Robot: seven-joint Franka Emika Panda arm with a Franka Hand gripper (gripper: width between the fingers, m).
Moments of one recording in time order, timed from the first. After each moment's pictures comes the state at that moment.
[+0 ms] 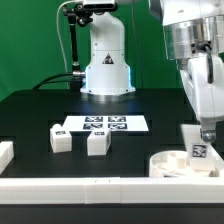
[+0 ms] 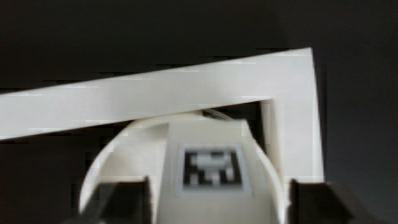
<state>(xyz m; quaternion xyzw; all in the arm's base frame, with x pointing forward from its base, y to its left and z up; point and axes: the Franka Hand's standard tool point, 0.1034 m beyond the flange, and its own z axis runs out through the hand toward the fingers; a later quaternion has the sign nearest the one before) 0.640 0.112 0.082 -0.64 0.76 0.03 0.09</state>
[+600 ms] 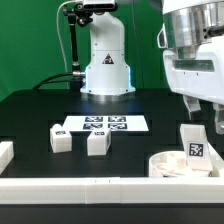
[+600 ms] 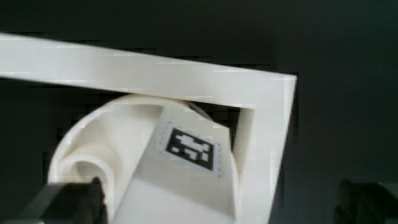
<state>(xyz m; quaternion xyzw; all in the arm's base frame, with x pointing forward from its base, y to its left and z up) 0.646 0.111 0.097 -0.77 0.63 0.00 0.10</state>
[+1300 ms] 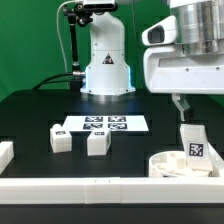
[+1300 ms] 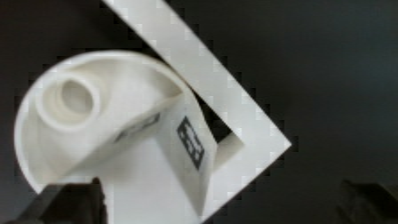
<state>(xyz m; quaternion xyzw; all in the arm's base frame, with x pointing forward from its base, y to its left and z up) 0.647 0.114 0.106 -0.95 0.31 0.00 0.08</state>
